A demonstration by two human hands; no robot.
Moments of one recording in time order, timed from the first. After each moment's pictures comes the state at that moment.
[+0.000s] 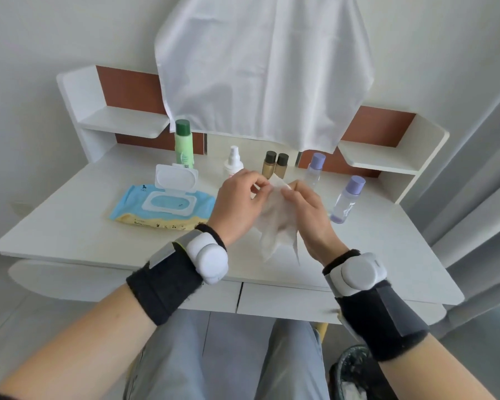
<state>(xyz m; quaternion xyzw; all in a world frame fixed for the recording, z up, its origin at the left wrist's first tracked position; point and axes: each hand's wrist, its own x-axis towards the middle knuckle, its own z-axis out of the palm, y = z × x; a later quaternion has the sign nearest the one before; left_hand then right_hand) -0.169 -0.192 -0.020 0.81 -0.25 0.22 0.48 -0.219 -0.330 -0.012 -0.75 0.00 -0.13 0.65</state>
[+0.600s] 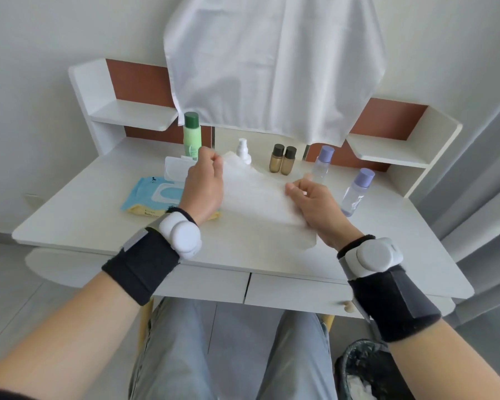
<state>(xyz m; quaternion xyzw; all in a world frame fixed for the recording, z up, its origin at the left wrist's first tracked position) -0.147 -0.138 -0.020 0.84 -0.10 0.19 0.50 -0.207 -0.343 -0.017 -0.82 0.04 -0.07 0.56</state>
